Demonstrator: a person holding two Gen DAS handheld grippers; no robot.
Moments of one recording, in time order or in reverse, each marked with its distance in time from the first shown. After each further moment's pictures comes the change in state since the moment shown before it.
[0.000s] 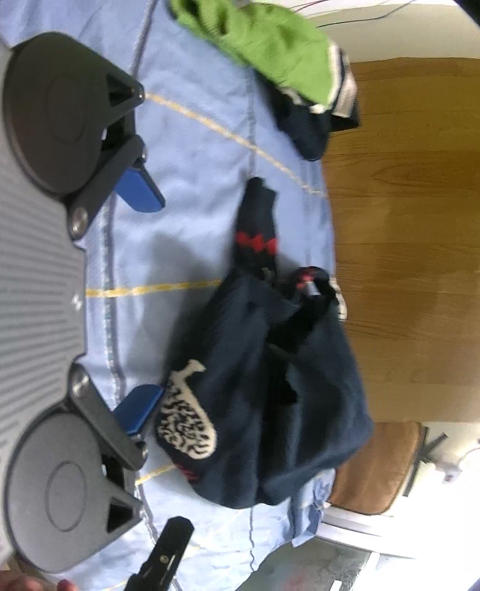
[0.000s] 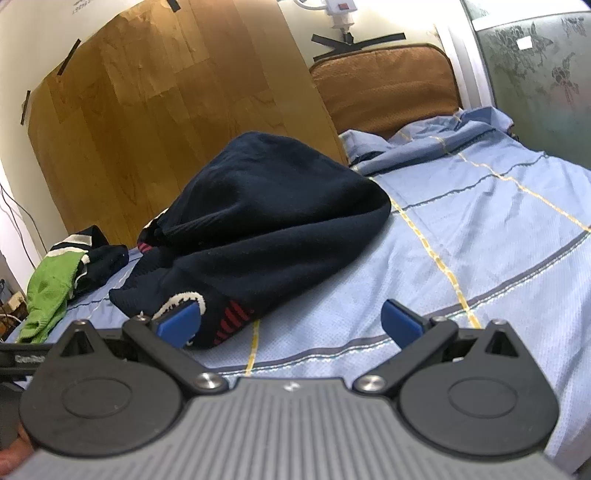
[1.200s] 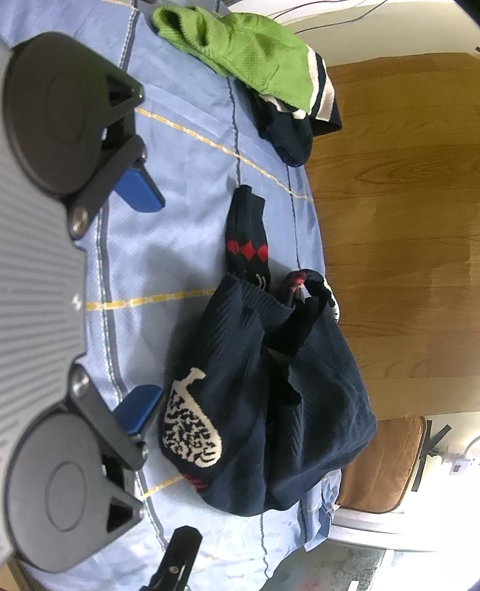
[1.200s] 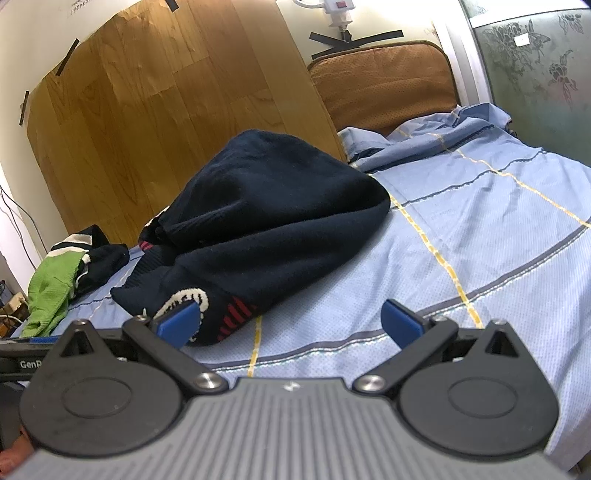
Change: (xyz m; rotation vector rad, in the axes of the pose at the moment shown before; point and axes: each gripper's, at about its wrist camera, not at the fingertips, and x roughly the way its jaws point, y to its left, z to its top) left arm 0.002 -0.004 -0.002 0.057 -0.013 0.044; right arm -0.003 0.001 -0.002 0.002 0.005 -0.002
